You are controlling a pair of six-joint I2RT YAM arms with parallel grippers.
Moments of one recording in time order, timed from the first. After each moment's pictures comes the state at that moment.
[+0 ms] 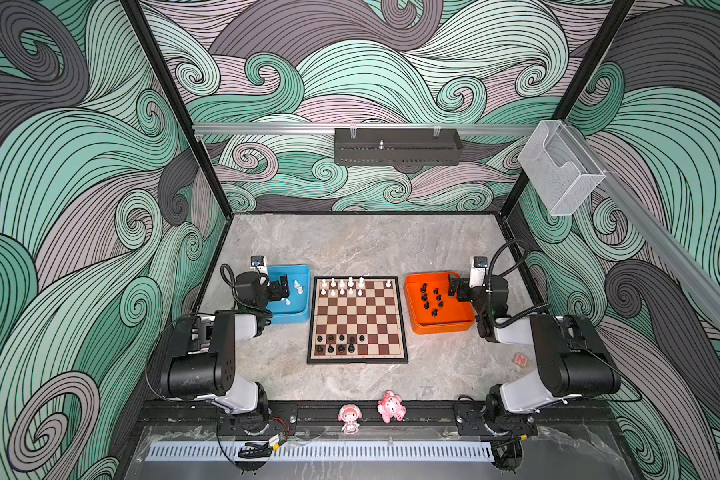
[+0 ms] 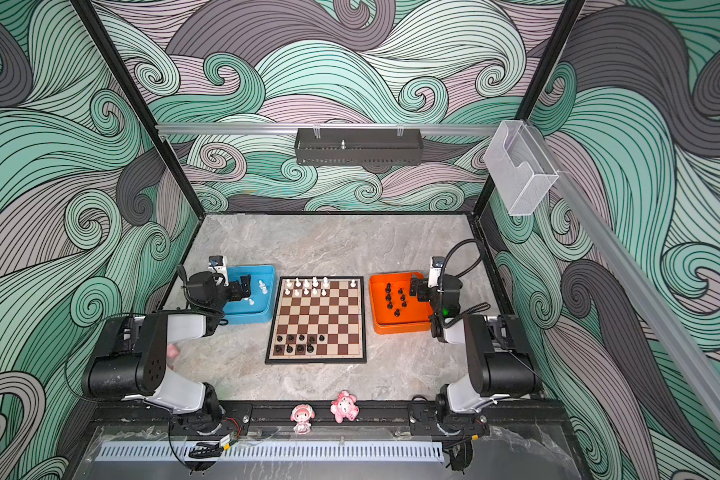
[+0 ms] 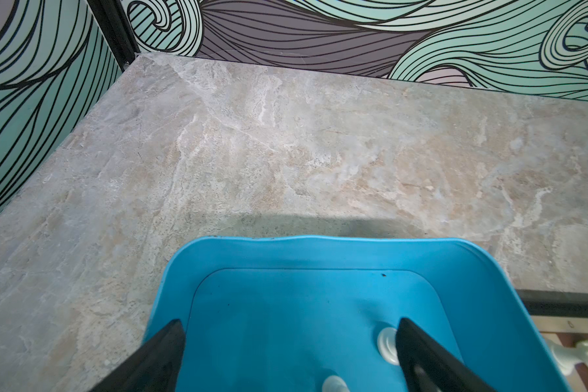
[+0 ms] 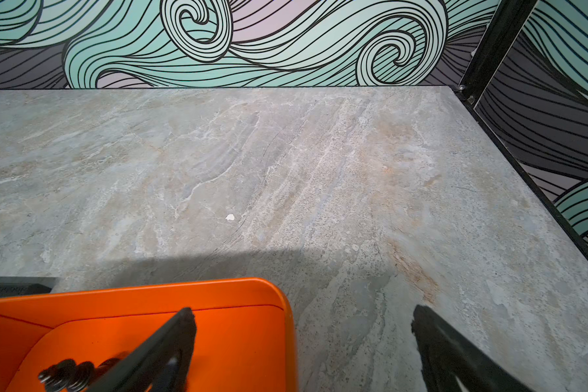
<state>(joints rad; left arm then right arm) 0.11 1.52 0.44 0.59 0.09 -0.03 0.01 1.54 0.40 0.74 -0.03 -0.03</state>
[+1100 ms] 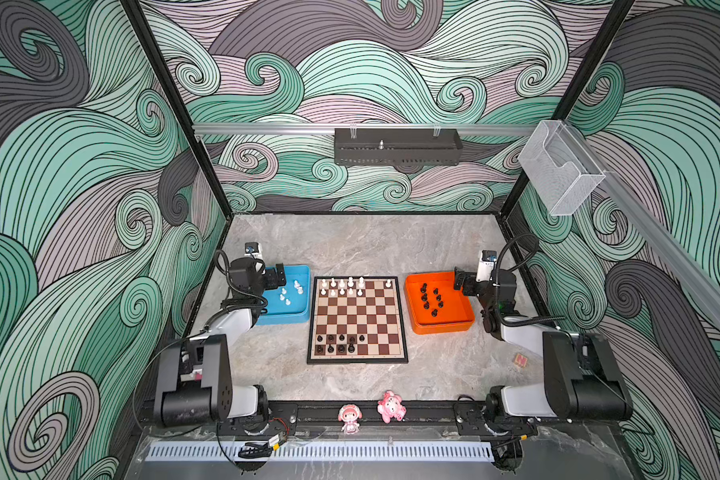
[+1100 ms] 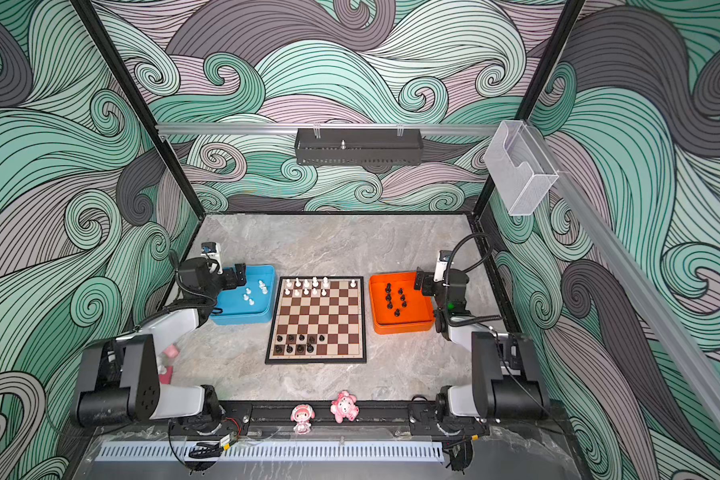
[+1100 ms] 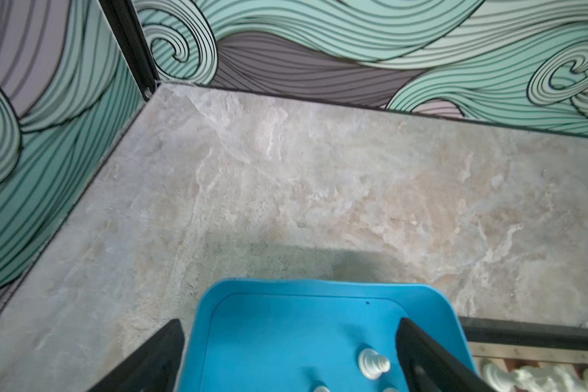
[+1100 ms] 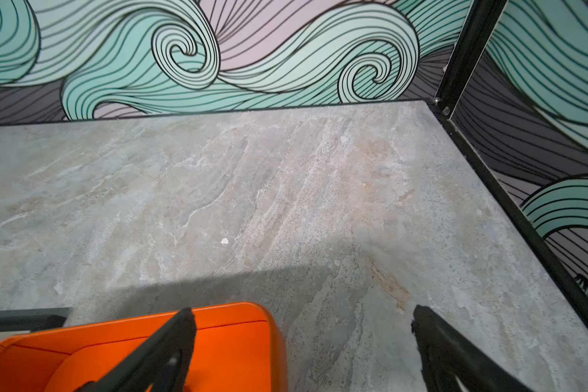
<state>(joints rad) 0.11 1.32 0.62 0.22 0.06 -0.07 -0.02 1.36 0.46 0.52 -0.03 0.01</state>
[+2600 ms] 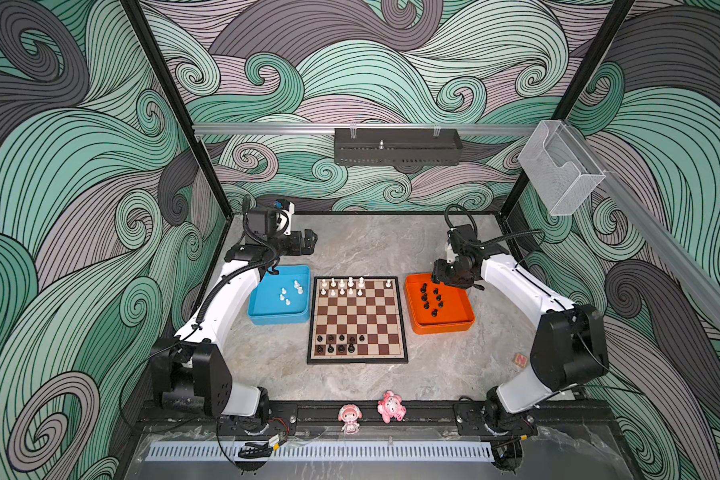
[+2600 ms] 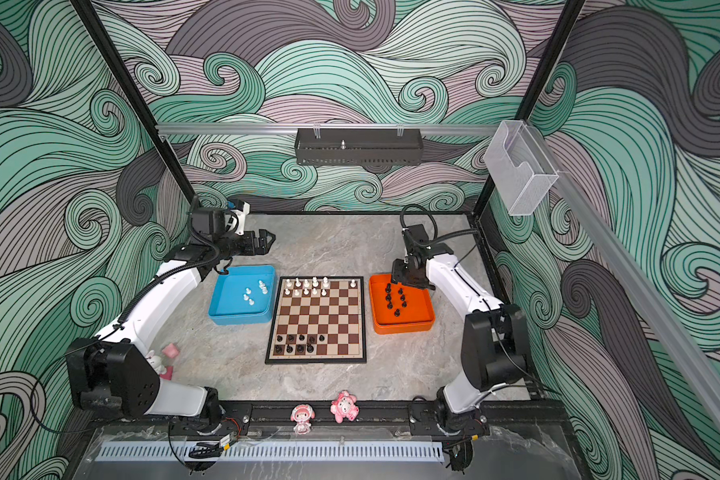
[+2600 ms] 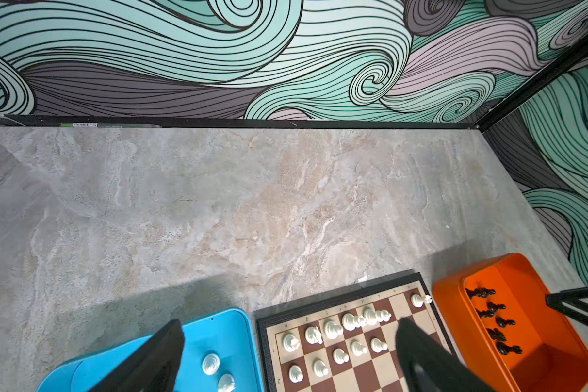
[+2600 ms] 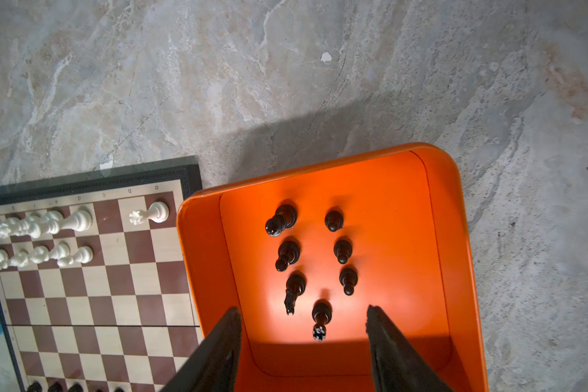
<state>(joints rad) -0.11 1.44 1.23 -0.43 0.24 -0.11 0.25 1.62 1.25 -0.82 -0.06 0.36</state>
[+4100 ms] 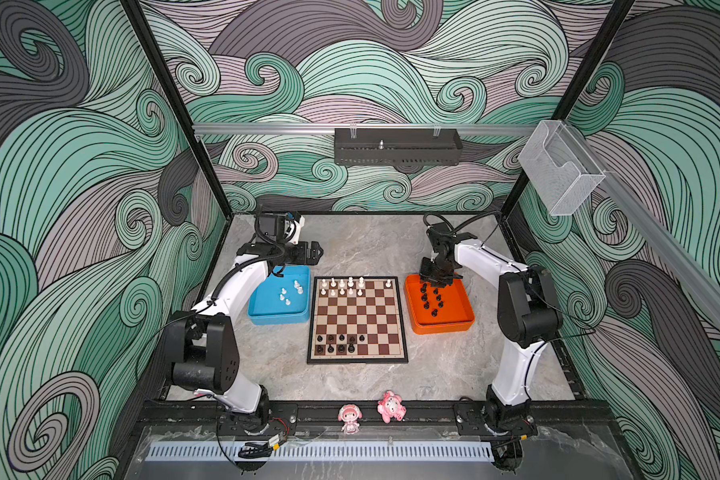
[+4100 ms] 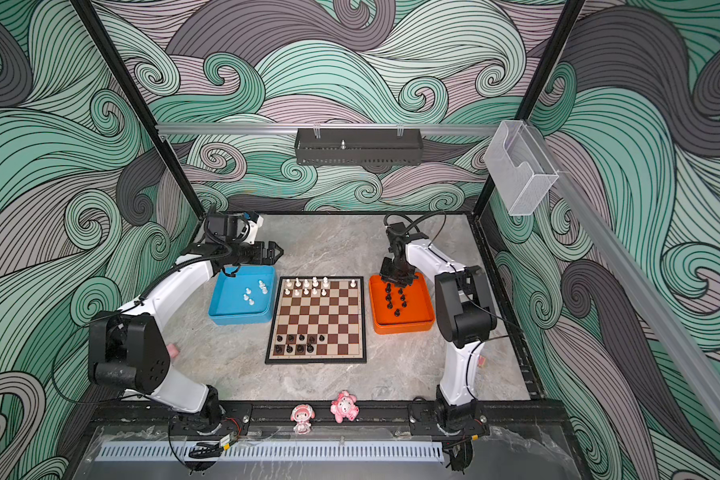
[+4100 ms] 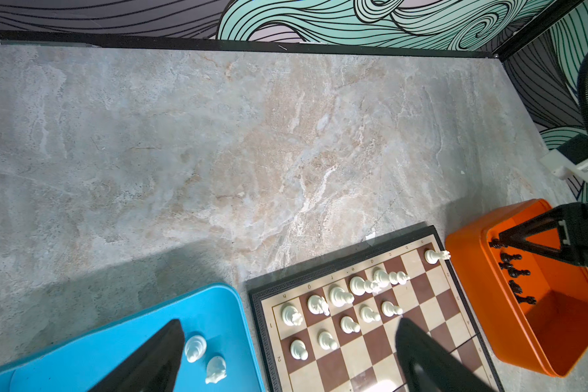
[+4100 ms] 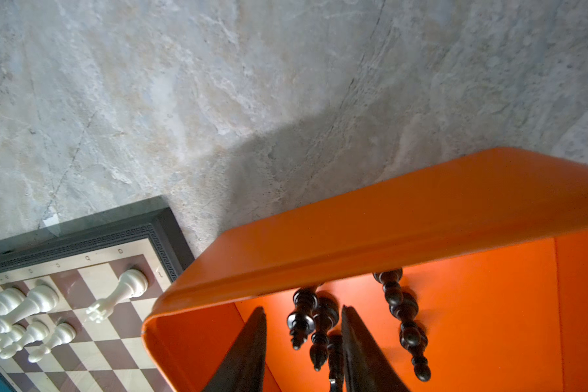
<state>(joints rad) -0.12 1.55 1.21 -0.47 0.31 -0.05 0.28 1.93 1.43 -0.87 -0.10 0.53</state>
